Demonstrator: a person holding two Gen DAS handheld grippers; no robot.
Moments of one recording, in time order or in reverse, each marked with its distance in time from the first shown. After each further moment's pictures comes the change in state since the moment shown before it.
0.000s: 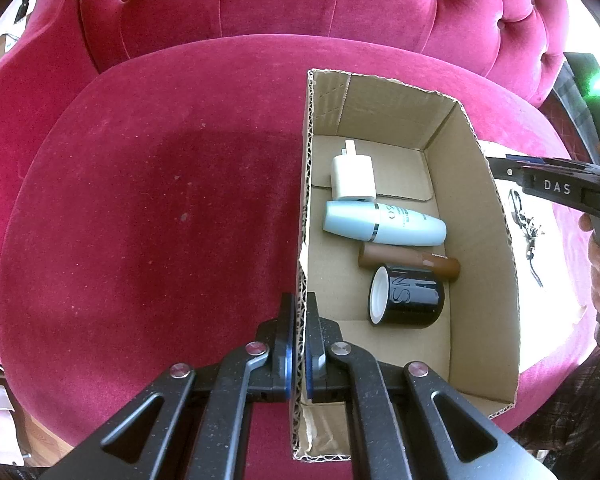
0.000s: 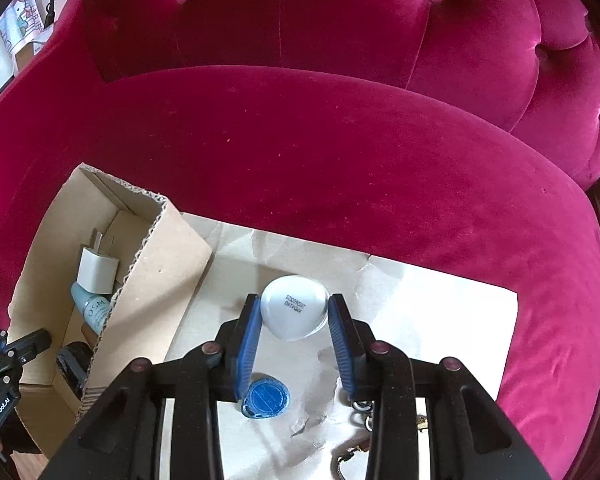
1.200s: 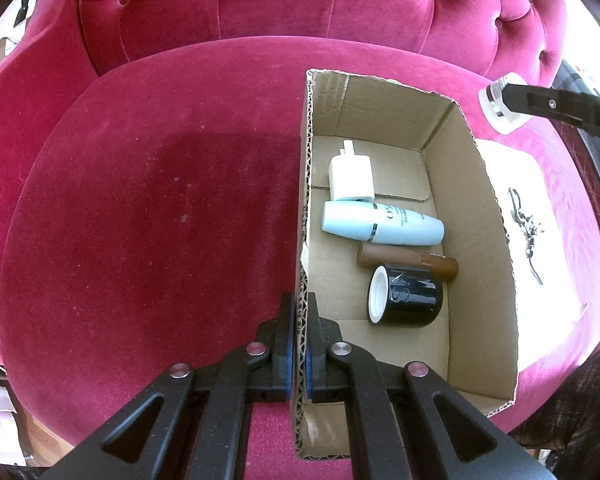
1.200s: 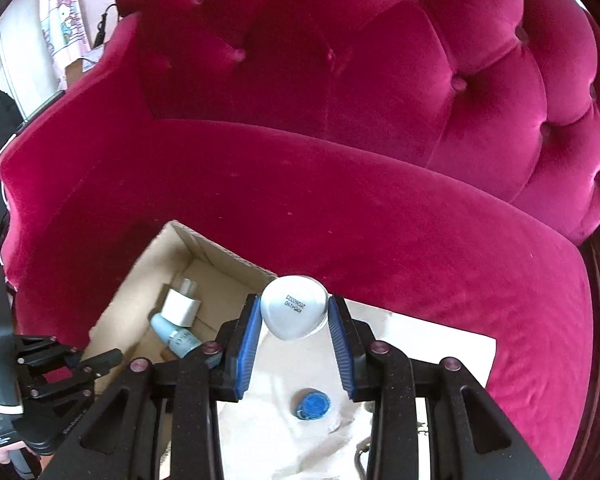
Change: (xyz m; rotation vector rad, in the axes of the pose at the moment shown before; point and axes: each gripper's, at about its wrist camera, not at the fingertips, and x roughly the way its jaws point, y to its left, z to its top) left arm 0.000 0.000 0.000 0.001 -0.002 0.001; right arm -0.075 0.037 0.014 -0.087 -0.153 0.052
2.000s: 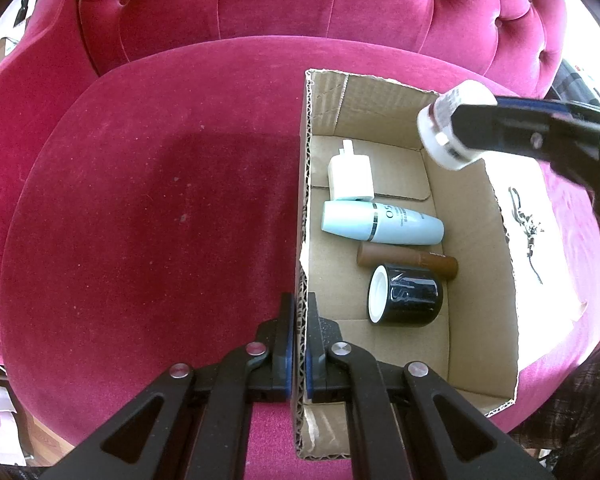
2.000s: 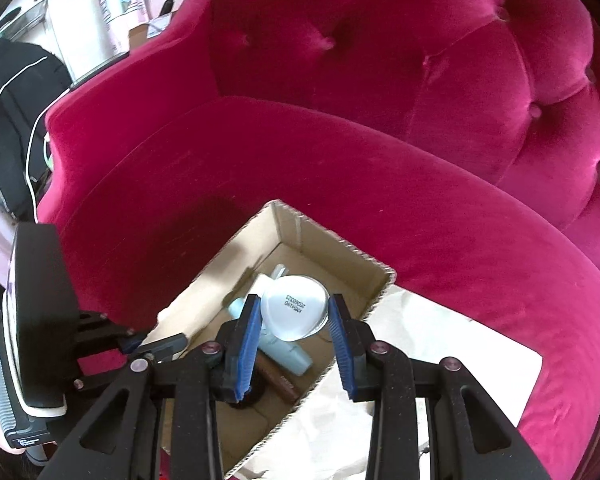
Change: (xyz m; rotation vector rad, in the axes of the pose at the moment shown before) left arm 0.000 0.000 0.000 0.000 0.000 0.000; right arm 0.013 0.059 -0.008 -0.140 0.026 0.128
